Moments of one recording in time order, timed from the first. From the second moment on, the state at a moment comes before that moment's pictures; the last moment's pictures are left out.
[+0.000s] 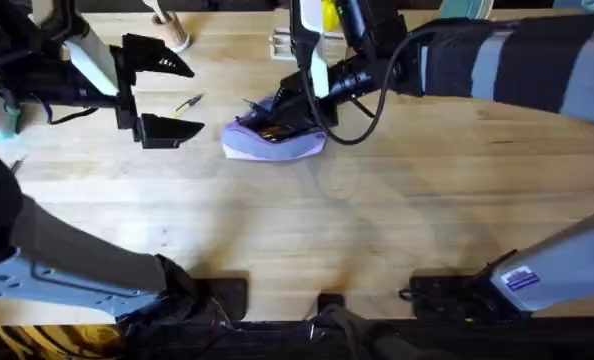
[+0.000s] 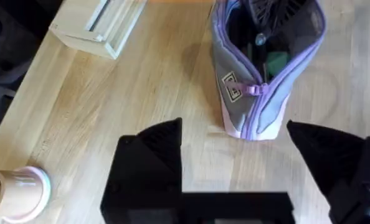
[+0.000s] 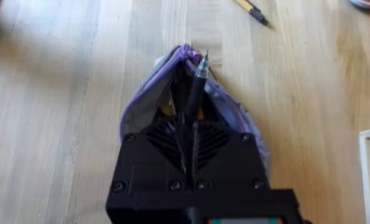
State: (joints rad) left arm 0.48 1.76 1.29 -1.28 1.02 1.96; right arm 0.52 1.79 1.18 -0.27 -0.76 -0.83
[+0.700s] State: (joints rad) left arm 0.48 1.76 1.29 -1.27 1.02 1.96; right arm 0.56 1.84 1.19 -0.38 -0.64 -0.98
